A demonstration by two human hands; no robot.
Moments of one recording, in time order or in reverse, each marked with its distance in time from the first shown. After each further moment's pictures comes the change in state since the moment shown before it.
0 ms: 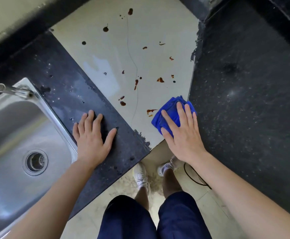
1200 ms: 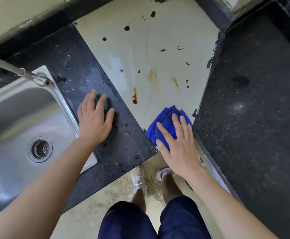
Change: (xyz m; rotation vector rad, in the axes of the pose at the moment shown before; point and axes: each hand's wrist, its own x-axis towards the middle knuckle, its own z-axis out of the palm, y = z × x) left_hand 0.039 -0.011 -0.021 -0.039 0.029 -0.022; right_hand -0.015 -0.031 0.011 0.097 0.008 -0.108
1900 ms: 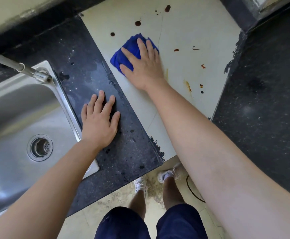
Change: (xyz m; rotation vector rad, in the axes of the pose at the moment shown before) left_hand 0.007 0.002 0.008 0.000 -0.082 -0.072; right_hand 0.266 -0.091 -0.046 -0.011 0.010 -0.100
